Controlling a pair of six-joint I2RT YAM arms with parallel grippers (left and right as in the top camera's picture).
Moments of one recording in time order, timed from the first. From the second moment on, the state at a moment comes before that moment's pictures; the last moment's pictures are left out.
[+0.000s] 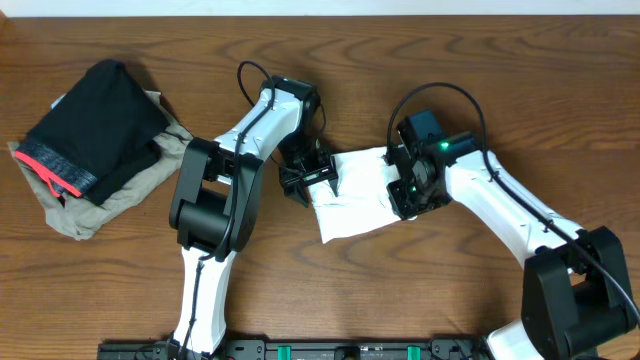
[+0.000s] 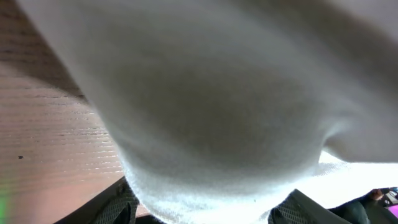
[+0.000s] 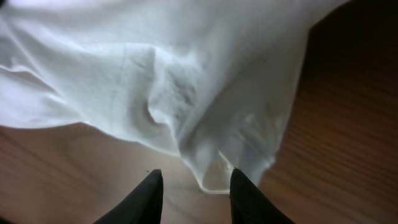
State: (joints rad) left arm -0.38 2.27 1.71 -1.34 0.51 -0.49; right arm 0.40 1.70 1.11 -0.91 -0.16 0.06
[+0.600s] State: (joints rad) left arm -0.38 2.27 1.71 -1.34 0.51 -0.49; right arm 0.39 1.70 1.04 -0.75 -0.14 0.10
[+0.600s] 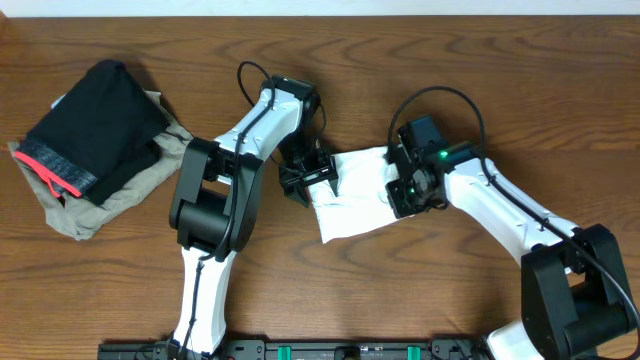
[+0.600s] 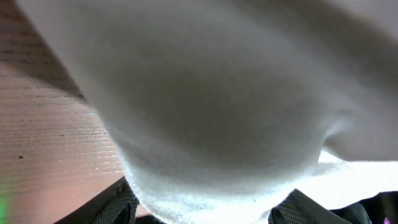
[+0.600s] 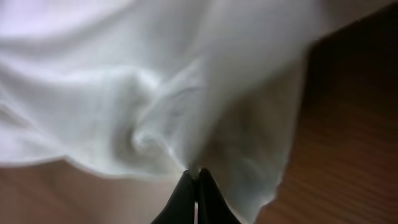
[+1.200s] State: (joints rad) left arm -0.38 2.27 1.71 -1.34 0.51 -0.48; right arm 0.24 1.70 1.04 -0.68 -0.12 0.10
